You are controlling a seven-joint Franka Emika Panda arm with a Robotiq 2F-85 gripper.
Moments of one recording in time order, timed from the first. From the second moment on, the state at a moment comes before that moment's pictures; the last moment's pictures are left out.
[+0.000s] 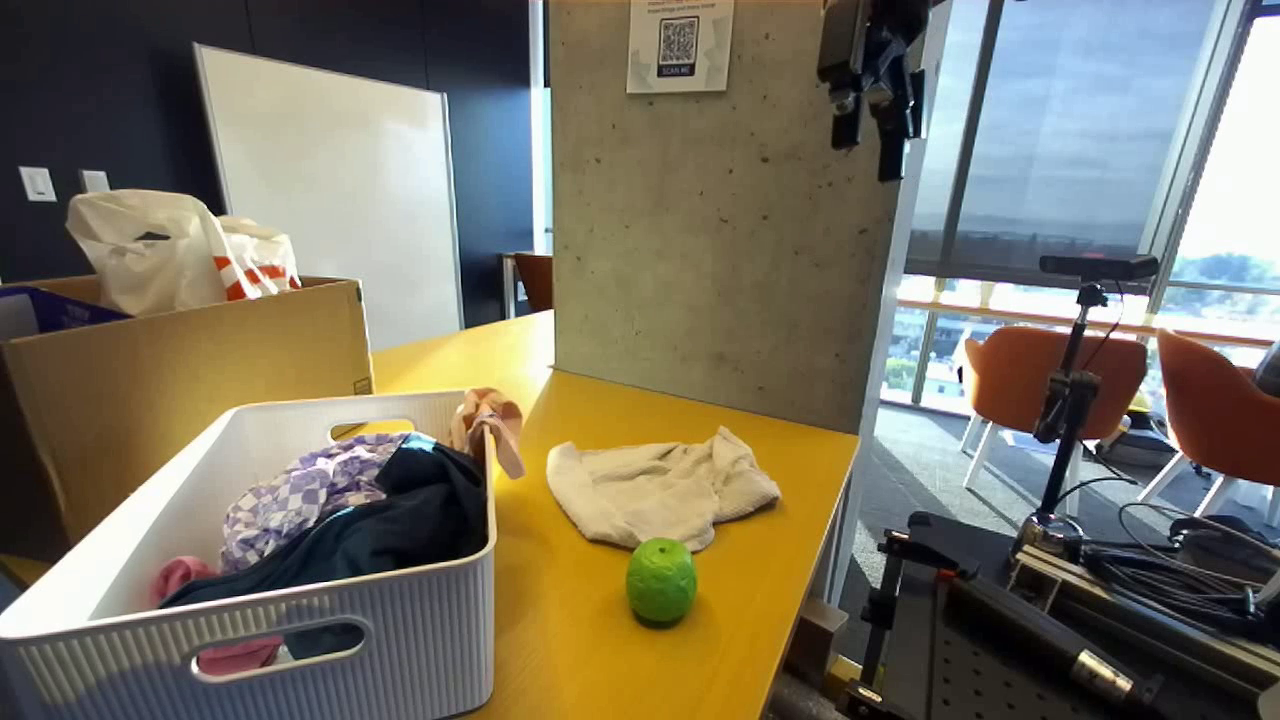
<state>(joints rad) -0.03 -0.30 -0.07 -2.03 0.21 1.60 0.14</state>
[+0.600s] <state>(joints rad) -0.03 0.29 -0.05 -1.65 0.15 1.59 0.18</state>
